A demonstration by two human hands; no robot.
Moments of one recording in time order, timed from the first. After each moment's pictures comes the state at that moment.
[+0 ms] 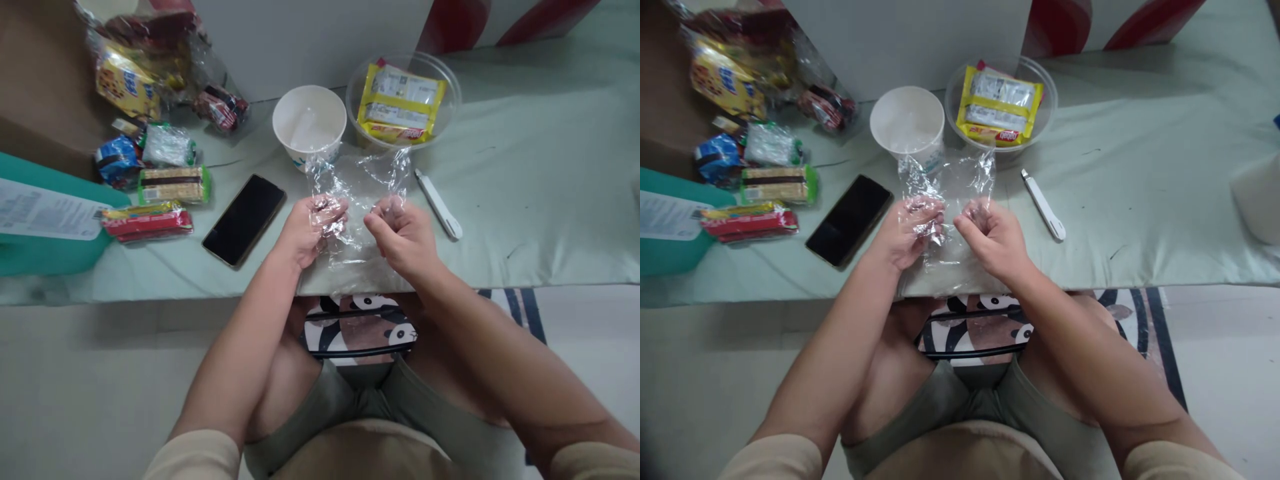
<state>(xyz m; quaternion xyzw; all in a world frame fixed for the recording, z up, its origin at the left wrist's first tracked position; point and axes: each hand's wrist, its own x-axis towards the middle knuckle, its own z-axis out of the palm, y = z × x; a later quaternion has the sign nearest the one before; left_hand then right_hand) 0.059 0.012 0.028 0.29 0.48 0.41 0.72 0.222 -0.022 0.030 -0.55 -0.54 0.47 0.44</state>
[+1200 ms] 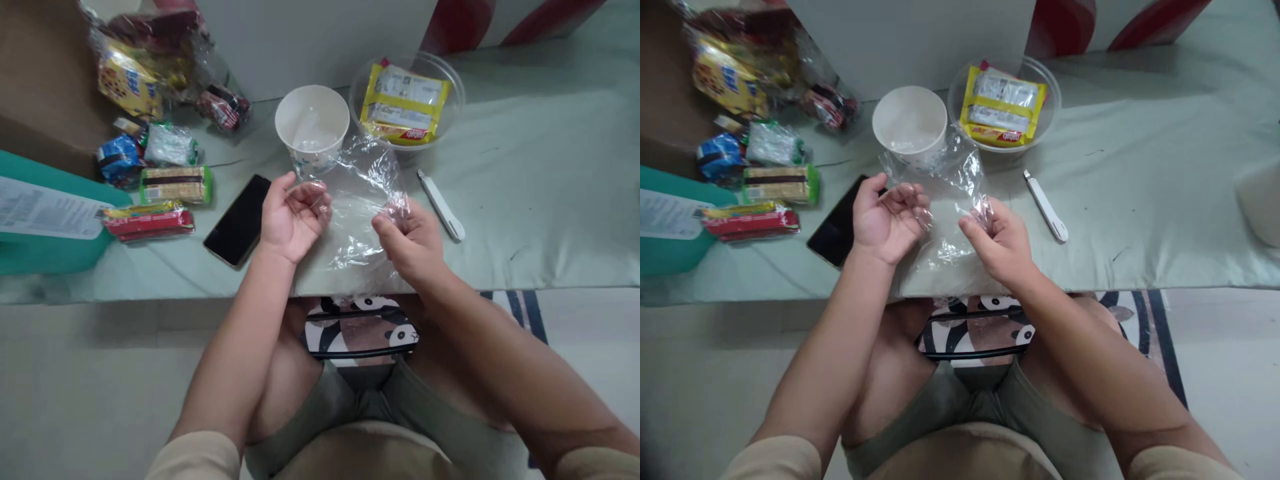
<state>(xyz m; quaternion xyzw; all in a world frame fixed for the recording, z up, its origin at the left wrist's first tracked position) 0.041 0.028 0.034 0.13 0.45 0.51 0.72 0.223 -0.027 0.030 -0.50 -0.53 0.47 0.49</state>
